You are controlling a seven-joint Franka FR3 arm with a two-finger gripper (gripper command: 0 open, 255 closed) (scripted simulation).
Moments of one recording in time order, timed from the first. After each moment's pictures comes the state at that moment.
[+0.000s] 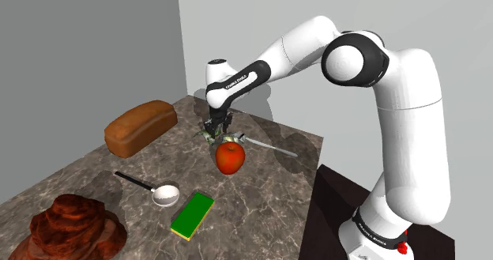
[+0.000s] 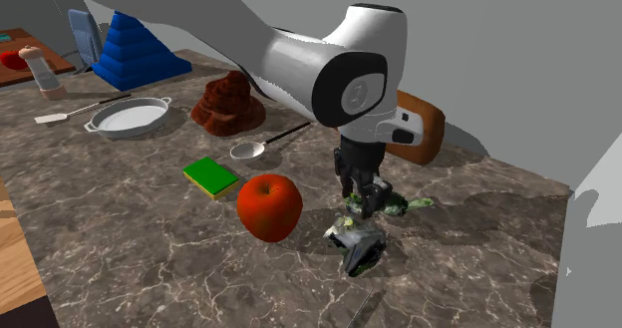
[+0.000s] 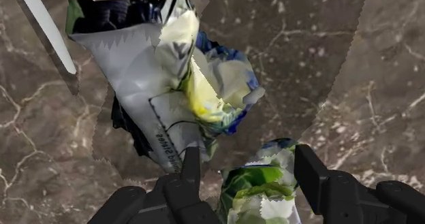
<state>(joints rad) 0.03 0.53 0.06 -1.76 -0.09 2.29 0.23</state>
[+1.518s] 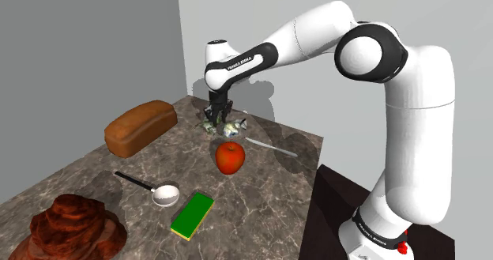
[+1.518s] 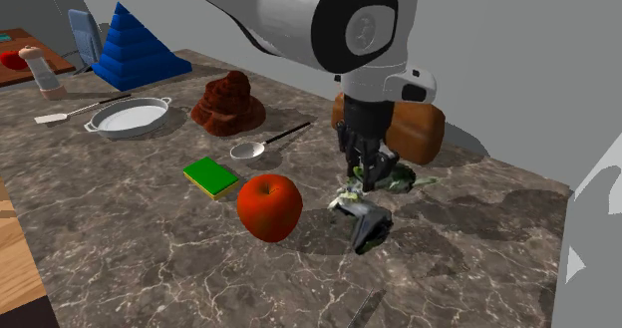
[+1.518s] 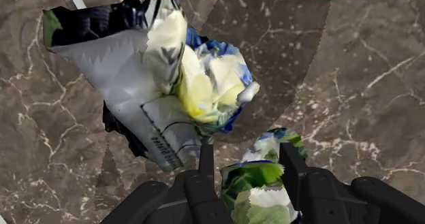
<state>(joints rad) 0.03 0.44 0.07 -1.72 -0.08 2.15 0.22</state>
